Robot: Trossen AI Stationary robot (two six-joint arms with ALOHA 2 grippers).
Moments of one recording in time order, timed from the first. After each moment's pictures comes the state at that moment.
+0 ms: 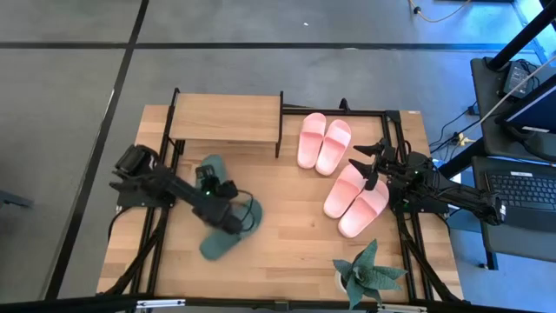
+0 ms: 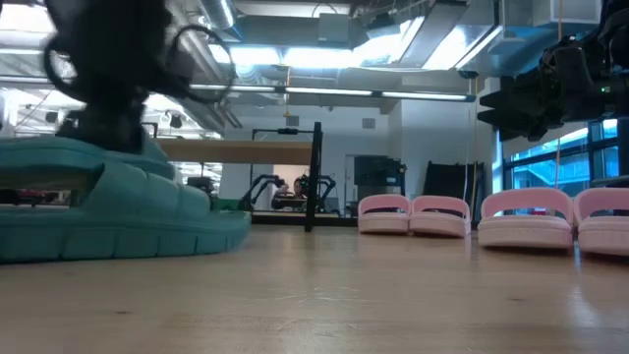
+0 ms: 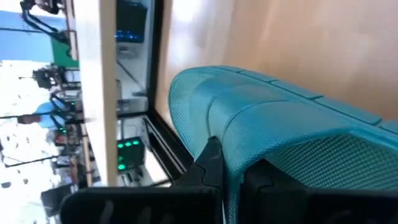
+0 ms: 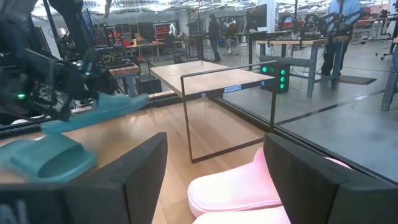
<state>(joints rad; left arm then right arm) -0.41 1.77 1.10 -1.53 -0.76 -0.96 -0.33 0.01 0.01 0.03 0.06 0.10</state>
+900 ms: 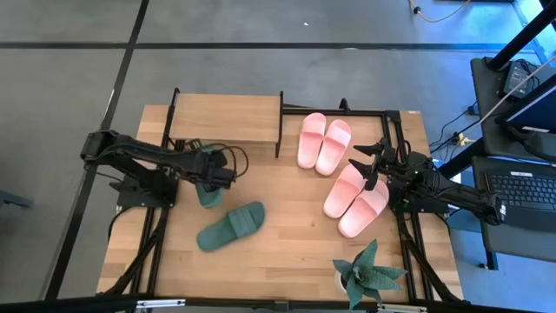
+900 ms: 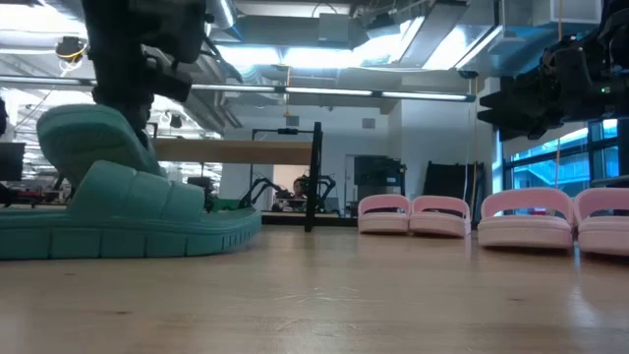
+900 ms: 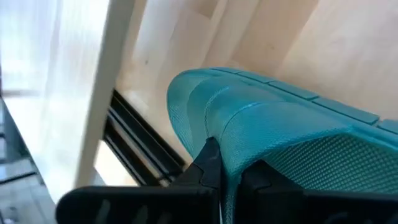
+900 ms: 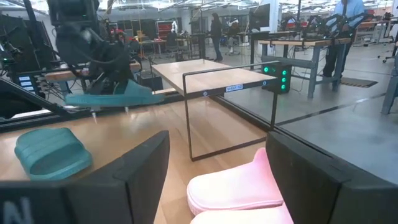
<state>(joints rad) -0.03 1.36 0.88 -1.26 -0.63 -0.56 -0.33 0.01 0.01 0.03 0.06 0.07</state>
